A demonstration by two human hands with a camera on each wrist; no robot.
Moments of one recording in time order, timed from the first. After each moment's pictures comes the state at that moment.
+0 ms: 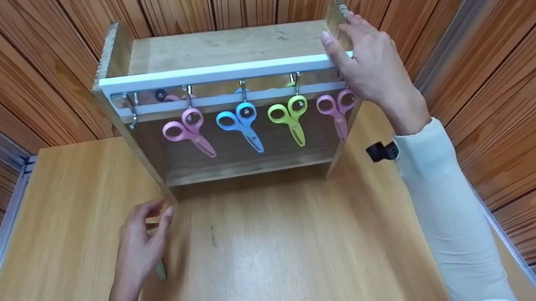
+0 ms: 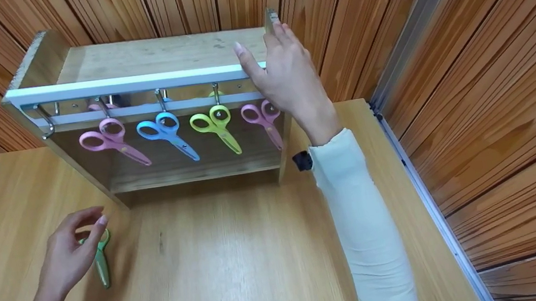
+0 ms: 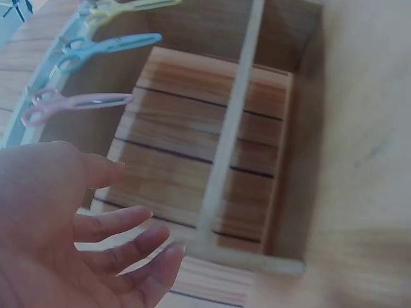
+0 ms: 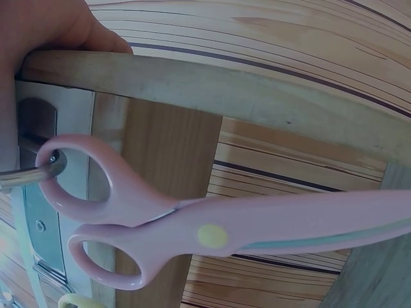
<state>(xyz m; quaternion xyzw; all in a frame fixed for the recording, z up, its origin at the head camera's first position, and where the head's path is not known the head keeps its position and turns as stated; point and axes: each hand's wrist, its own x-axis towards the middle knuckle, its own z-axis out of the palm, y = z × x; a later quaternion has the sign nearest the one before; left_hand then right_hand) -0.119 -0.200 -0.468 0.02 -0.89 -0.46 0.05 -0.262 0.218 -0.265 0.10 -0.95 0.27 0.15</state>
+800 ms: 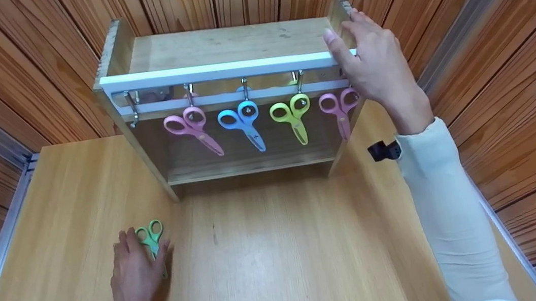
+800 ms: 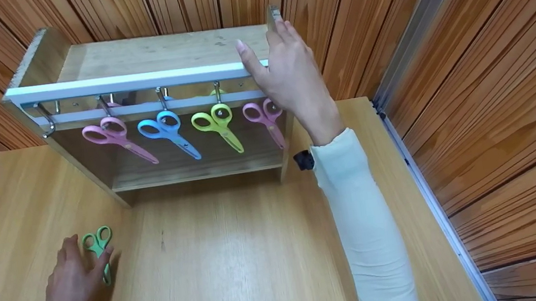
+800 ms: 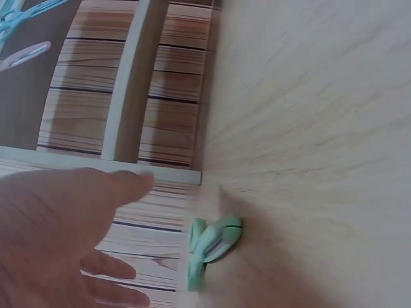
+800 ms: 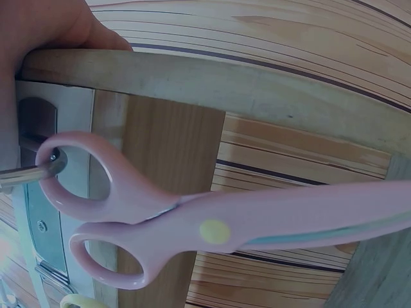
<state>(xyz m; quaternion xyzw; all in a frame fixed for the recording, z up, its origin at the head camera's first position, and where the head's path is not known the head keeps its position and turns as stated) -0.095 -0.222 -0.539 0.17 -0.95 -0.26 0.01 -0.264 0.218 -0.266 0.11 -0.94 0.28 0.16</state>
